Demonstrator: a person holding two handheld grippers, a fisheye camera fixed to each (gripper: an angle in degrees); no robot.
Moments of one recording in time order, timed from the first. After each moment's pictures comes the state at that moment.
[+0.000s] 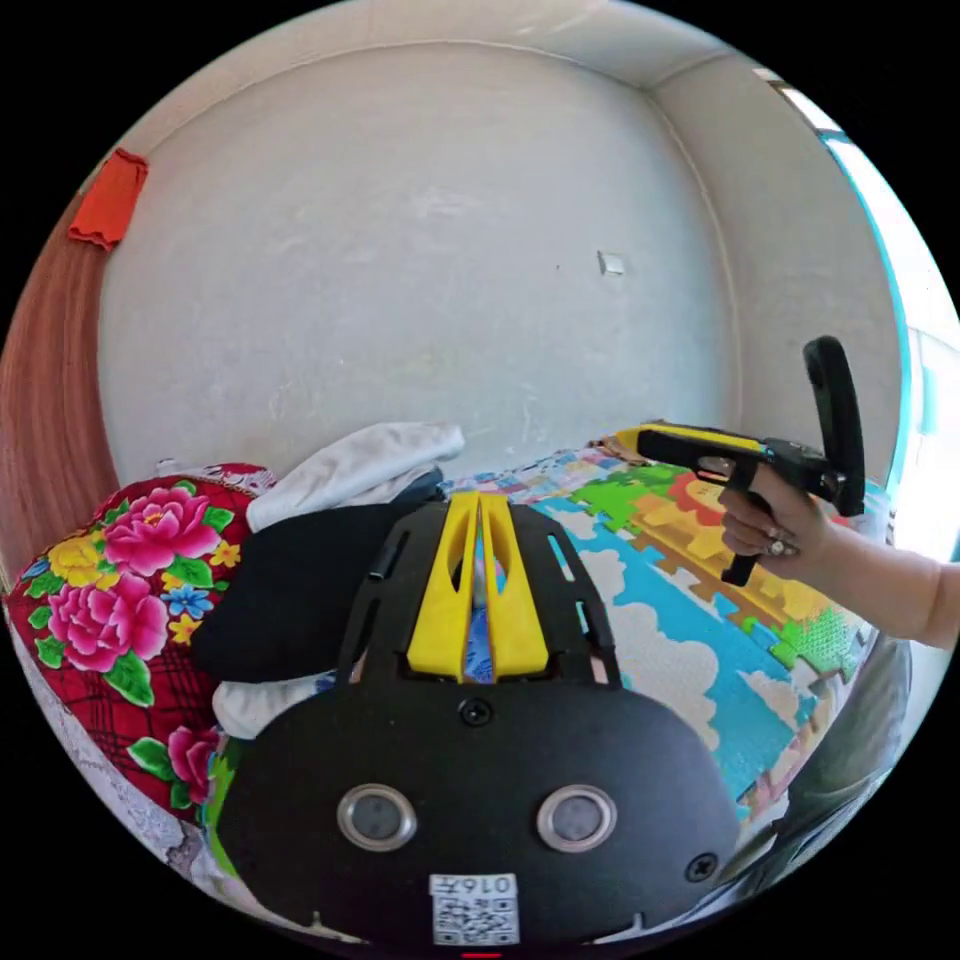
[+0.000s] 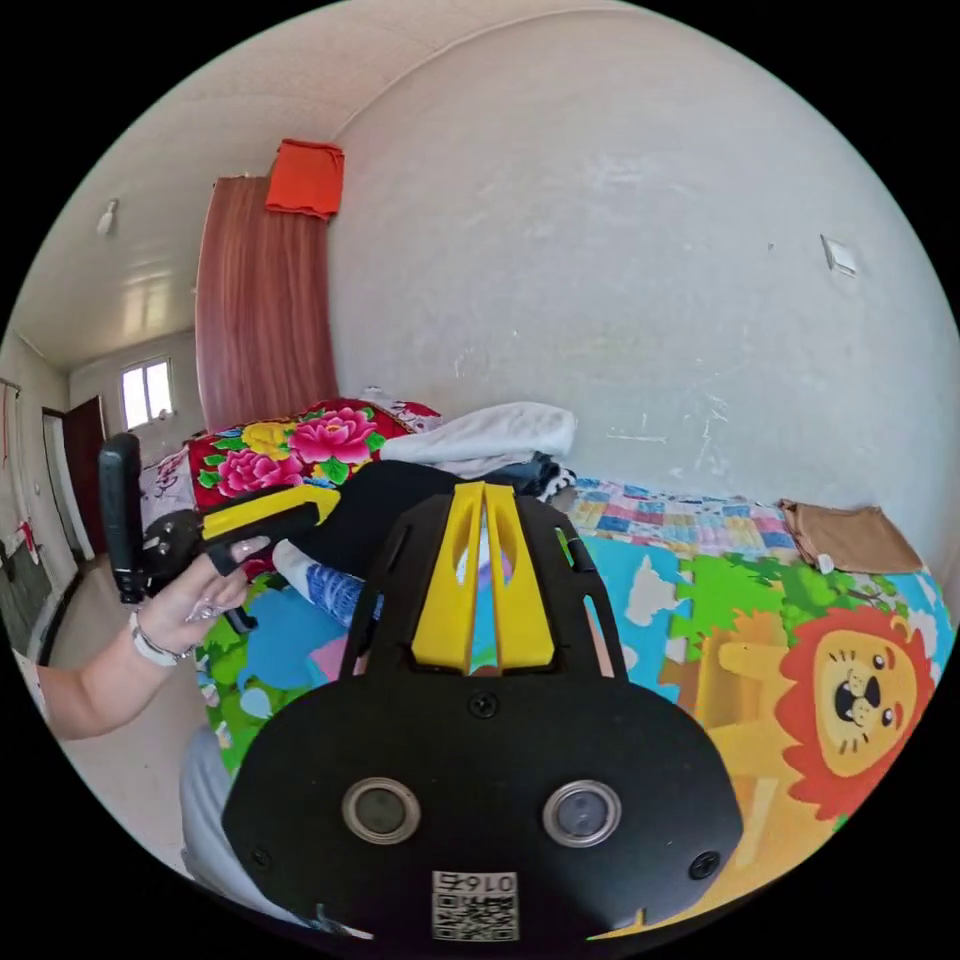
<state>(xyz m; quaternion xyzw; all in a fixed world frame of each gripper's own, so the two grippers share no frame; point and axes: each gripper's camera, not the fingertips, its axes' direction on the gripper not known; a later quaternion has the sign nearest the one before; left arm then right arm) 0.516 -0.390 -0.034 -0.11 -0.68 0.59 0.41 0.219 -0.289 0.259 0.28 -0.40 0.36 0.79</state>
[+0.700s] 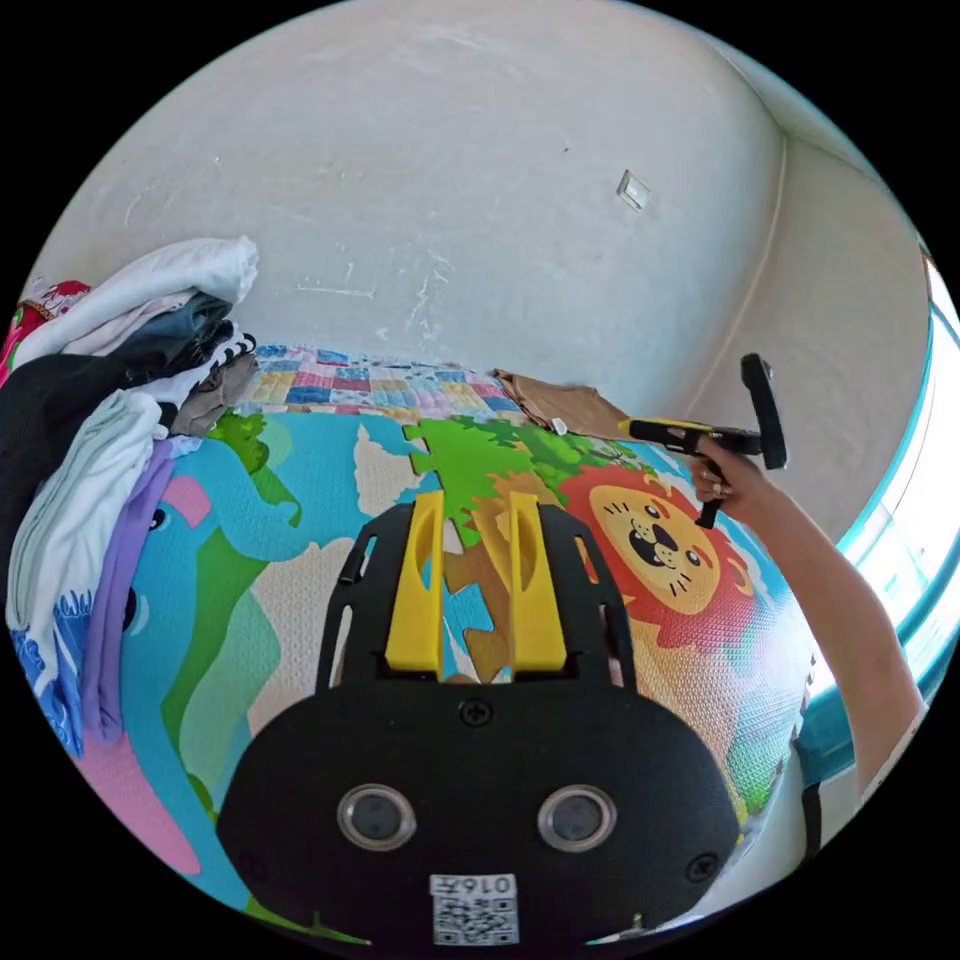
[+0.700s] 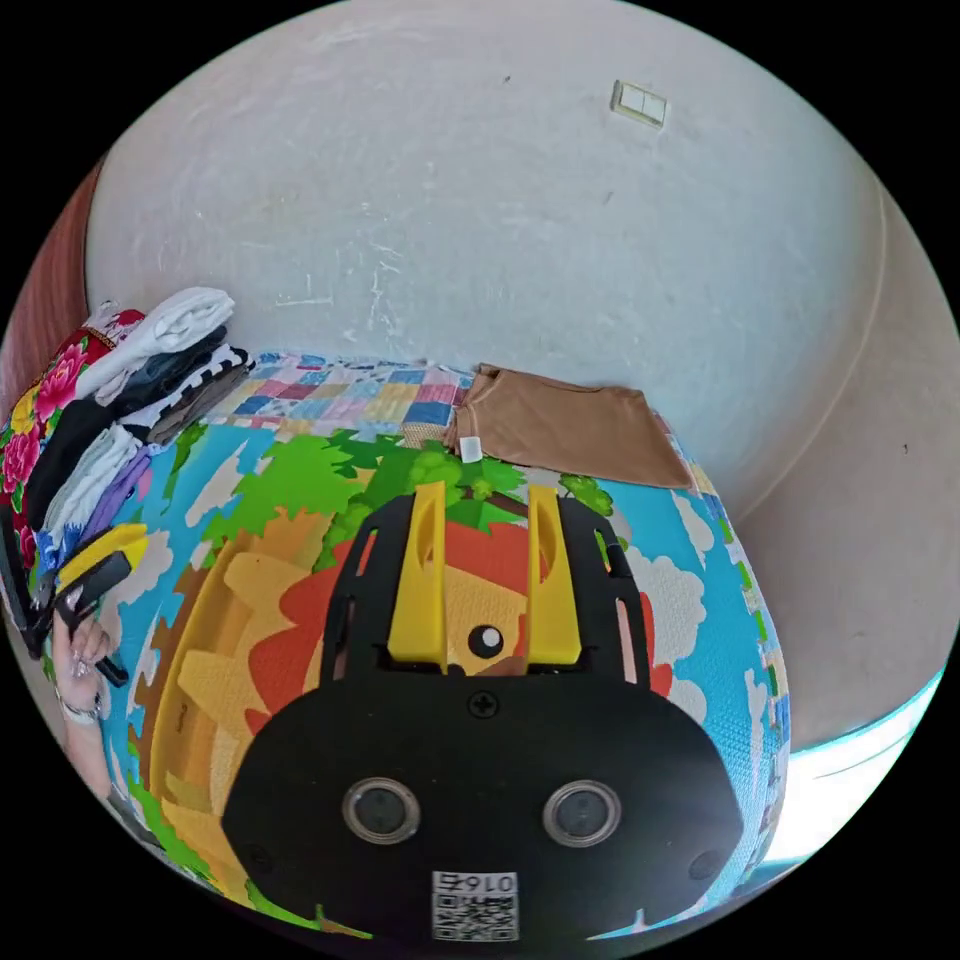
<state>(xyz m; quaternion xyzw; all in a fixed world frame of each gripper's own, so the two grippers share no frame) 0.264 -0.470 0.143 -0.13 -0.70 0.38 0.59 0.427 -0.142 0.605 -0.03 -0.27 0.35 0.90</state>
